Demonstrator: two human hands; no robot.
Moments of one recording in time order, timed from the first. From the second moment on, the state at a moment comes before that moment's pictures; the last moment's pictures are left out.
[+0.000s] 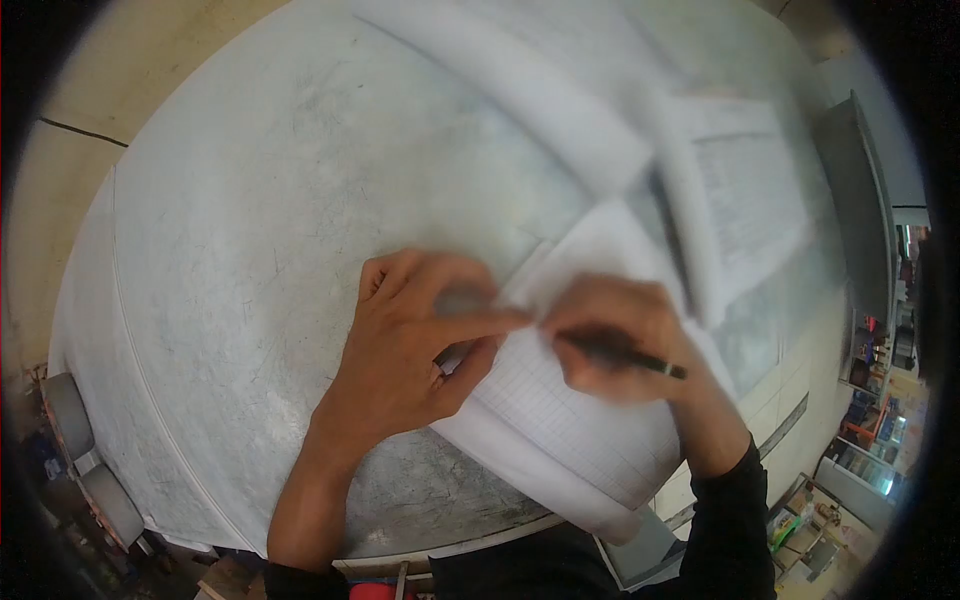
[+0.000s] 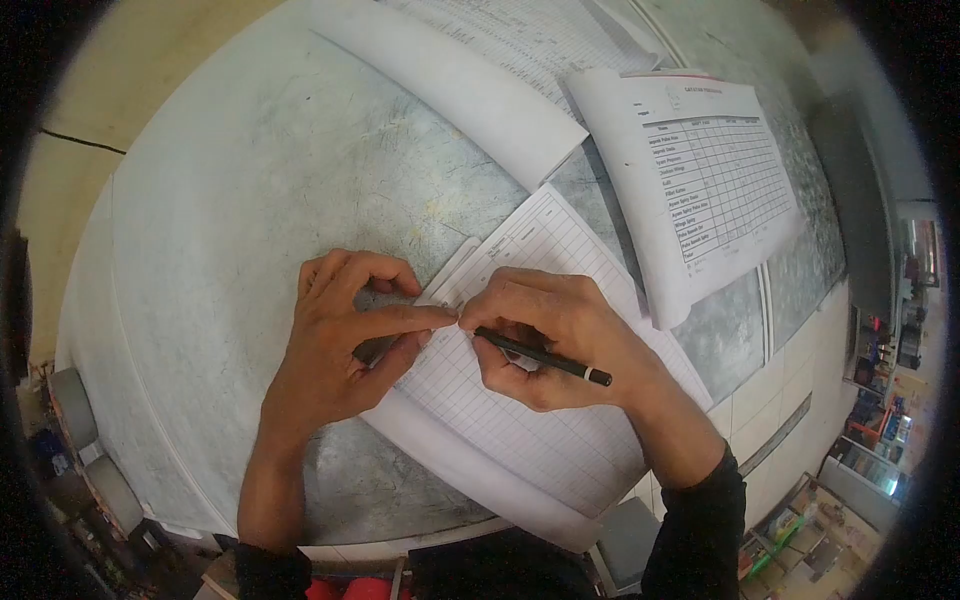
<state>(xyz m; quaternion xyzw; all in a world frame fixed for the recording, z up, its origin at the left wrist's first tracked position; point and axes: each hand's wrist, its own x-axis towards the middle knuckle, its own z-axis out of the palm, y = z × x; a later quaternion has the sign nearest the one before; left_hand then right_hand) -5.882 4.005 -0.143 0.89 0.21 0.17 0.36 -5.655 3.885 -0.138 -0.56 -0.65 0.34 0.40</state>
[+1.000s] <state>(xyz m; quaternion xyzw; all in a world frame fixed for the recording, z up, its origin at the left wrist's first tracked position) -5.883 4.006 -0.141 0.89 0.21 0.16 0.36 -5.661 3.888 -0.143 -0.54 -0.68 0.29 0.41</state>
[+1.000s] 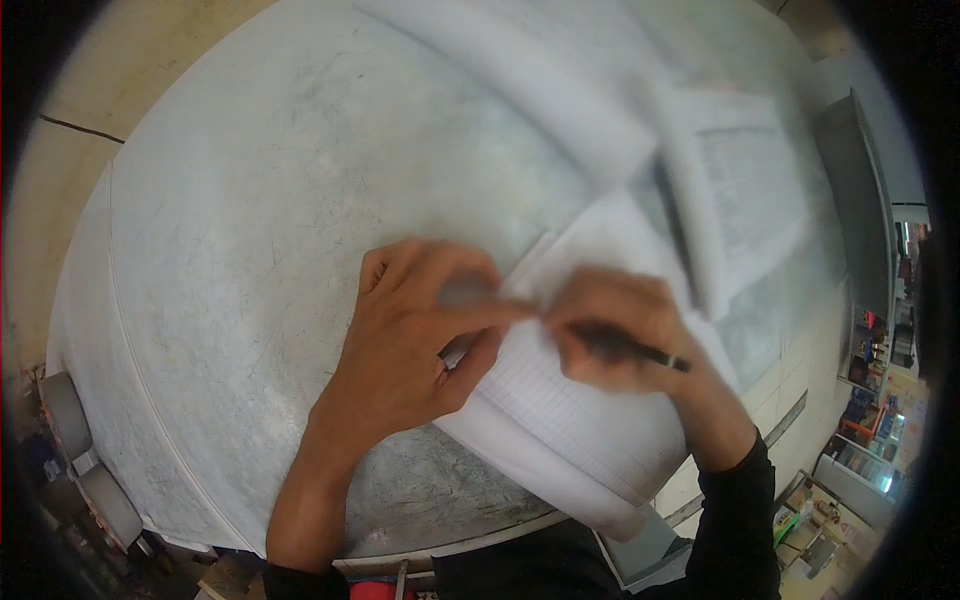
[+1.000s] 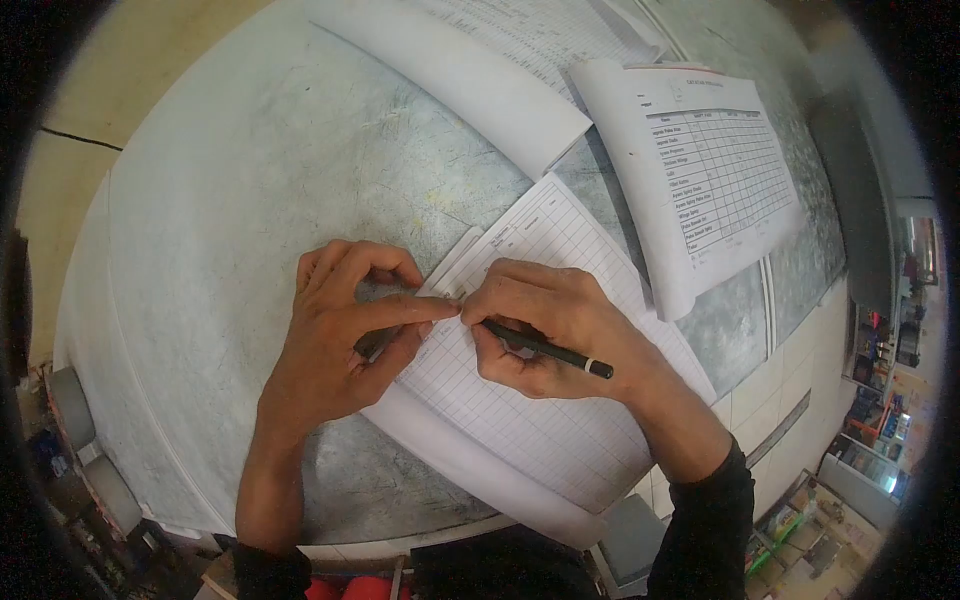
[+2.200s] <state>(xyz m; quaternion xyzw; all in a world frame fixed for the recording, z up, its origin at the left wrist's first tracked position) -5.883 4.007 -0.143 0.90 0.21 0.16 0.35 -5.662 3.890 -0.146 -0.54 -0.68 0.28 0.41</state>
